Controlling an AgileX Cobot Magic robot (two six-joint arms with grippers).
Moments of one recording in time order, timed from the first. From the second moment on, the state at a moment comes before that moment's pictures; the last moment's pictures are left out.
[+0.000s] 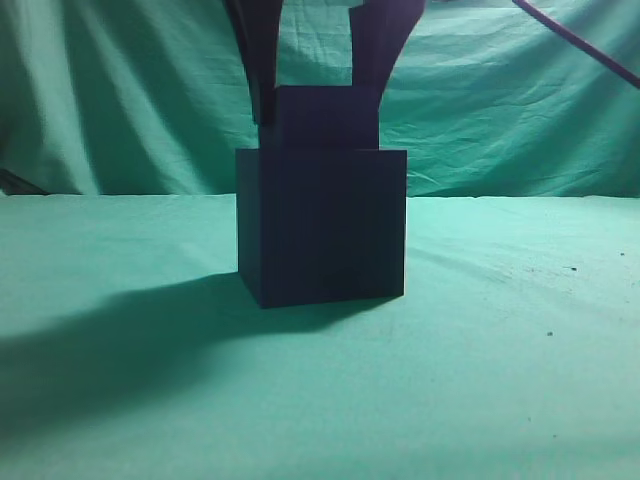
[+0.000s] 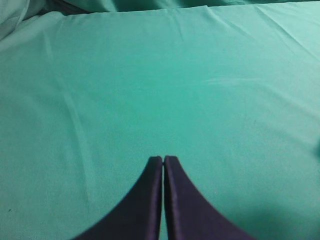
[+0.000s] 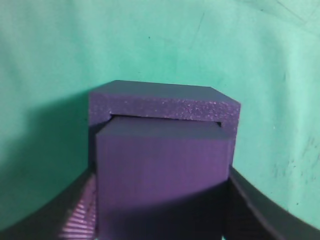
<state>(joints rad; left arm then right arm) -0.11 -0.02 0.02 0.09 0.36 -0.03 0.80 1.93 -1.64 -0.04 1.24 0.38</state>
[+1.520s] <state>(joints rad) -0.11 -0.02 0.02 0.09 0.36 -0.03 0.80 1.30 -1.62 -0.05 1.26 0.22</state>
